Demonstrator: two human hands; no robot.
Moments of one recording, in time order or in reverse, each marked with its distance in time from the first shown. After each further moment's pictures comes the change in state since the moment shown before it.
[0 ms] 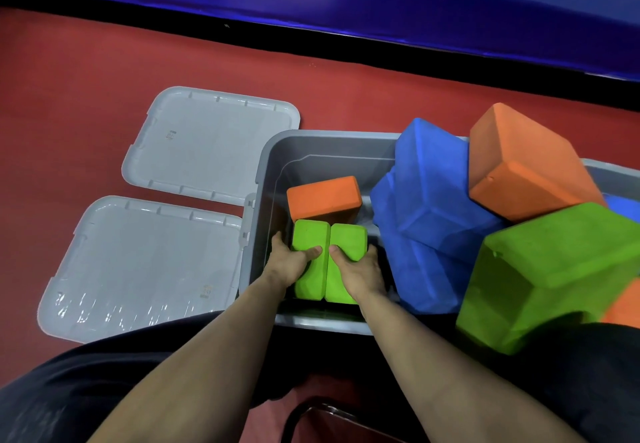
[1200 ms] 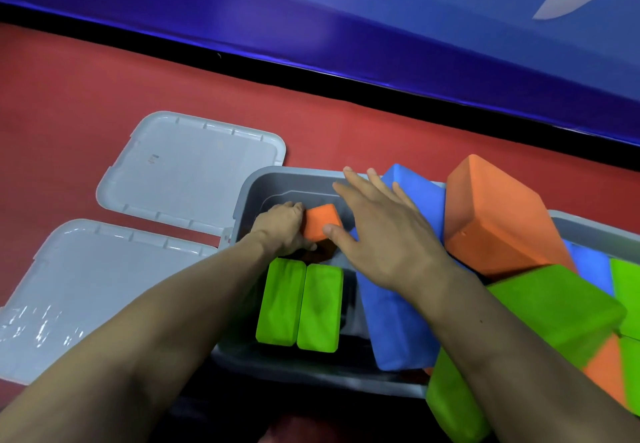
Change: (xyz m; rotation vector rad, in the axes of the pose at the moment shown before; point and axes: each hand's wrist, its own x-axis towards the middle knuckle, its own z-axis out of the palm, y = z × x) left_hand 0.055 0.127 0.006 1.183 0.011 0.554; right_hand -0.074 -0.156 -0.155 -0.902 0.041 -0.899
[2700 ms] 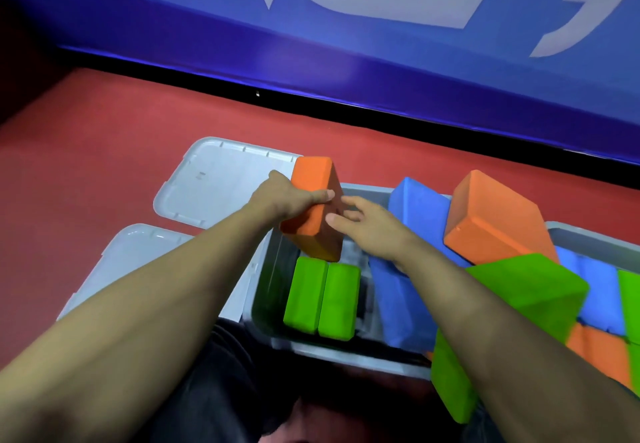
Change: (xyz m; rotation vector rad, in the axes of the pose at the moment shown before) left_hand -0.093 0.018 -0.110 -0.590 0.239 -0.411; right_hand -0.001 -0.015 0.011 0.861 -0.178 0.202
